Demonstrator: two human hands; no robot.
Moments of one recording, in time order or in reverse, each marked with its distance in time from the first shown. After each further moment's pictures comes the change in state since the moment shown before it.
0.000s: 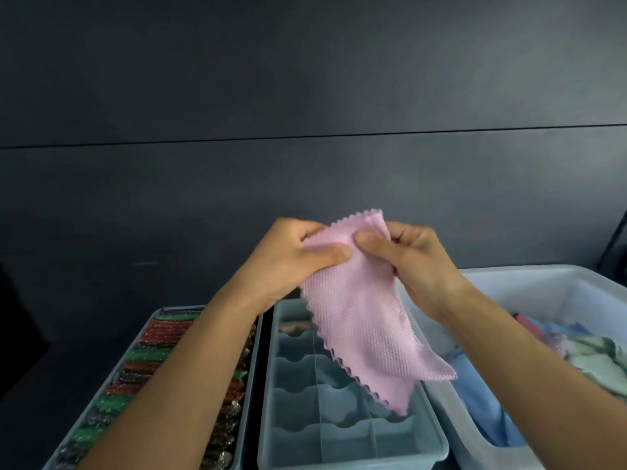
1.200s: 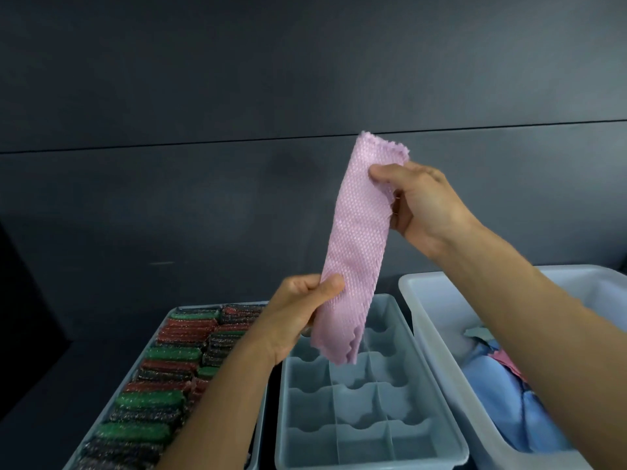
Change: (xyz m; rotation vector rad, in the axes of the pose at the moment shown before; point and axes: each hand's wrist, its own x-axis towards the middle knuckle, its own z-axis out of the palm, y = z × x) left_hand -0.025 -0.066 0.007 -0.351 -0.089 -0.228; right_hand 0.044 -0.051 0.020 0.188 0.120 0.020
